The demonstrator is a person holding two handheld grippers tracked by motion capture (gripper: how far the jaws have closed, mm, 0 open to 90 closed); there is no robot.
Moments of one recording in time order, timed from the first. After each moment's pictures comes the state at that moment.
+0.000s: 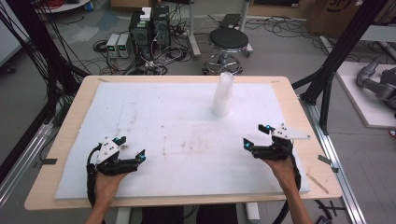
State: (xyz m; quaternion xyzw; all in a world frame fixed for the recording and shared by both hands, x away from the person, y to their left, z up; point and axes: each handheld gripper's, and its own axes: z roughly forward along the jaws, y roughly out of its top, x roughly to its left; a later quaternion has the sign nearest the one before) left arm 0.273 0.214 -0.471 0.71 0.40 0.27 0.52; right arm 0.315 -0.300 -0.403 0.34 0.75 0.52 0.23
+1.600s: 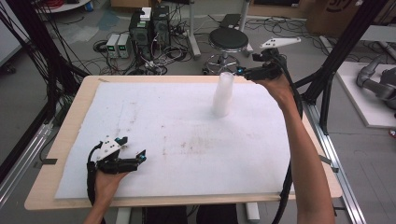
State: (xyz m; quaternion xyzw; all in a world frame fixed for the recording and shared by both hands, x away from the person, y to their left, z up) left arm 0.278 0.215 -0.471 0.72 0.40 0.25 0.52; right arm 0.470 -0.251 -0.241 0.32 0.79 0.45 0.25
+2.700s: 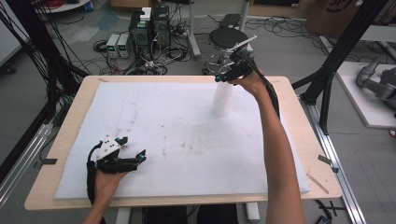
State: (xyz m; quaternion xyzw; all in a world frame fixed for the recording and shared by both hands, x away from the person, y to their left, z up) left arm 0.279 0.216 -0.471 0.72 0.40 0.24 0.52; right arm 0.527 -0.190 -0.283 0.35 0.86 0.34 0.17
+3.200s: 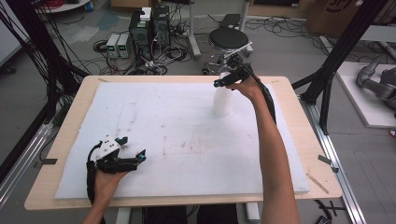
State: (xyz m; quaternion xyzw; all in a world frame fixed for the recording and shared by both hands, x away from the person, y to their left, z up) left arm 0.280 0.217 -0.471 0.72 0.40 0.24 0.52; right arm 0.530 -0.187 -0.305 0.37 0.86 0.31 0.16
